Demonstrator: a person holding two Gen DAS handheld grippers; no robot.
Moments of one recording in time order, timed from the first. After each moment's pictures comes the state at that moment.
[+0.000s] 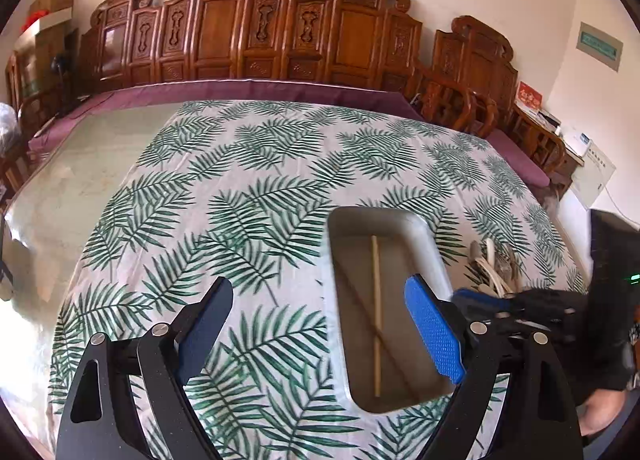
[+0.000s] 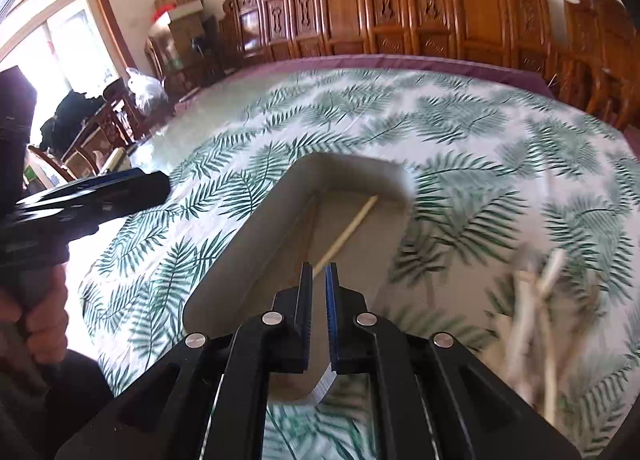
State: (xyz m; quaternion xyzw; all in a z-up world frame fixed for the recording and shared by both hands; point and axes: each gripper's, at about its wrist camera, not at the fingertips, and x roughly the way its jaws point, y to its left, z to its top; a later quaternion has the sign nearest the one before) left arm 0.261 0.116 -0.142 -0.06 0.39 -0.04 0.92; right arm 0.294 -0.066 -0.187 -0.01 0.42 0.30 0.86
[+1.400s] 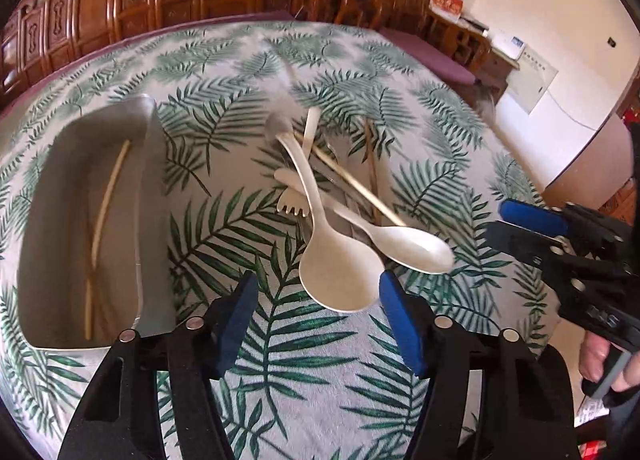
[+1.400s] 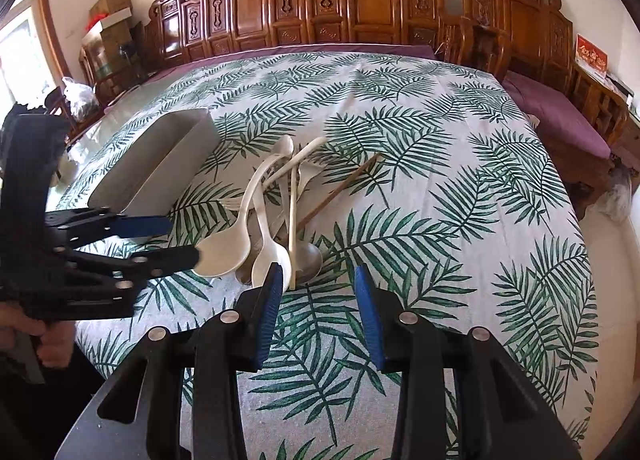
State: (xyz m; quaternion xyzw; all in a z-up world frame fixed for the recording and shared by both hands) left arm 0.240 -0.102 -0.222 0.00 0.49 -0.18 0.85; right arm 0.226 -0.270 -0.203 -0.02 0.44 0.17 0.88
